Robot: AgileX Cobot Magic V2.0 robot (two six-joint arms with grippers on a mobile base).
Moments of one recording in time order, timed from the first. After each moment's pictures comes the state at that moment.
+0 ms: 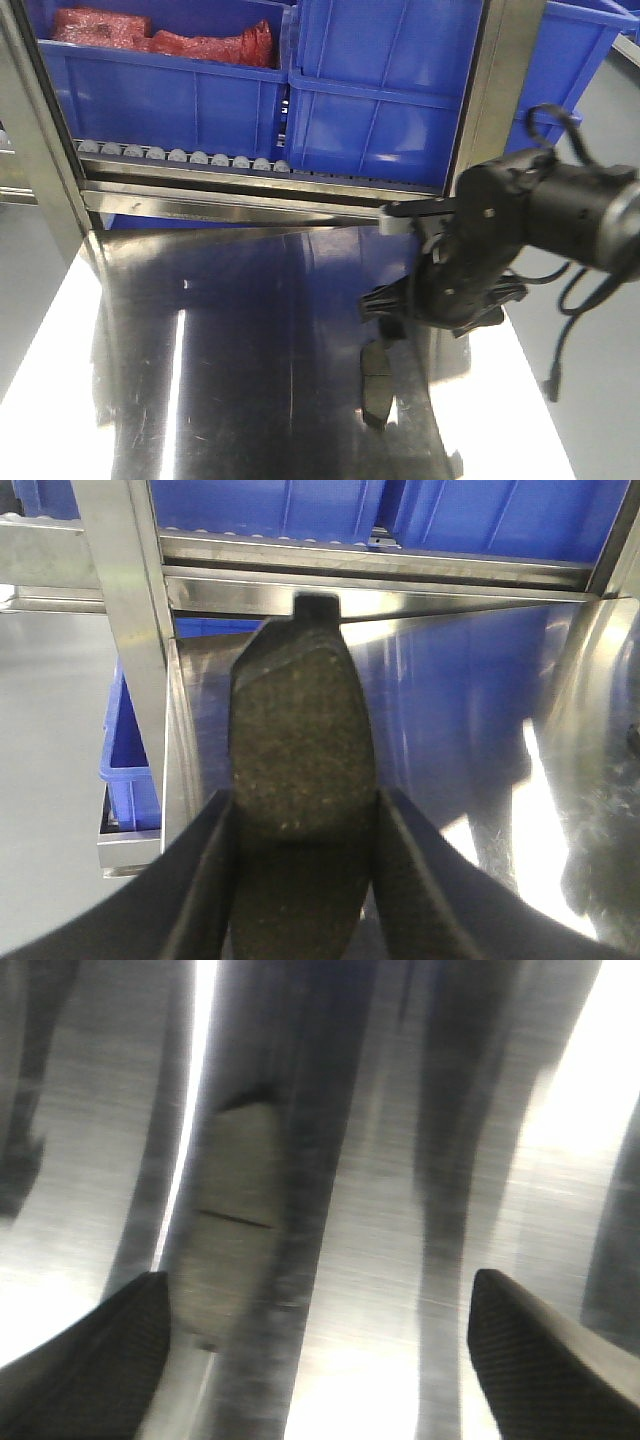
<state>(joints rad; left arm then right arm) -0.31 0.18 -0.37 0.23 0.65 -0.27 0.47 1.74 -1.29 0.00 0.97 0.27</state>
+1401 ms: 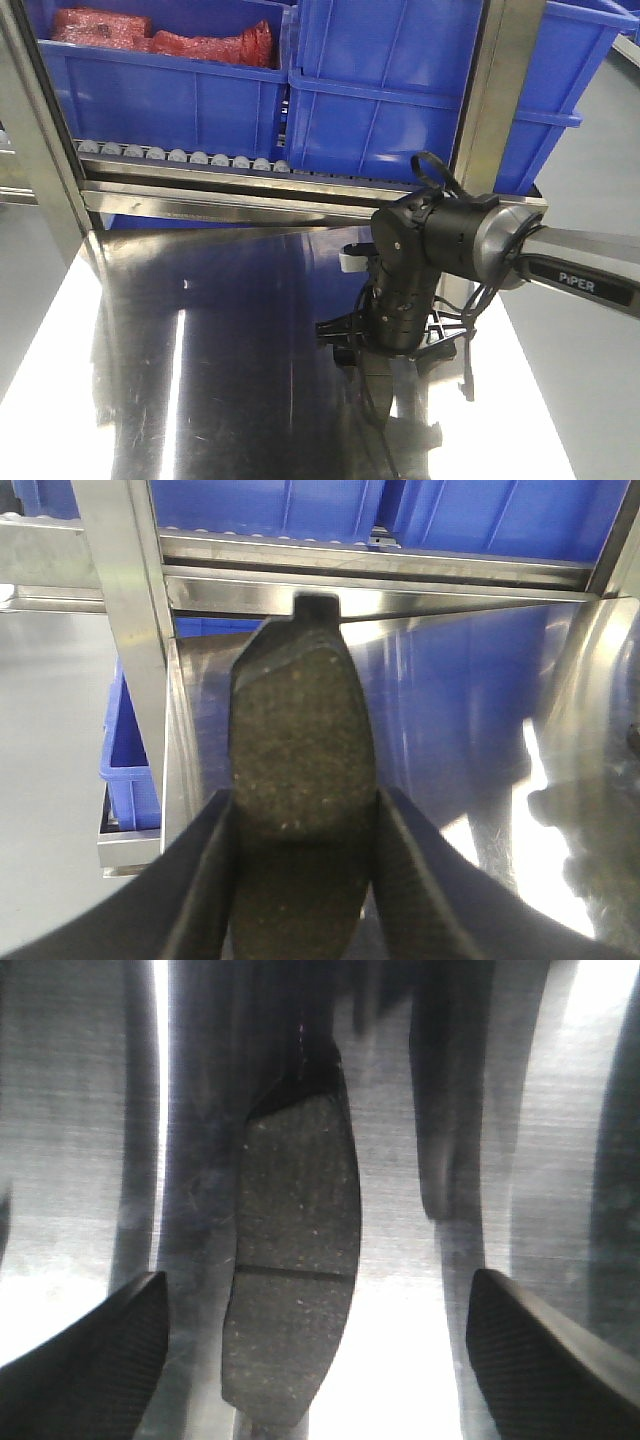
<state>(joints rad) -0.31 0.18 -0.37 0.23 0.65 -0.27 0.55 1.96 -1.39 -0.02 1.03 0.49</state>
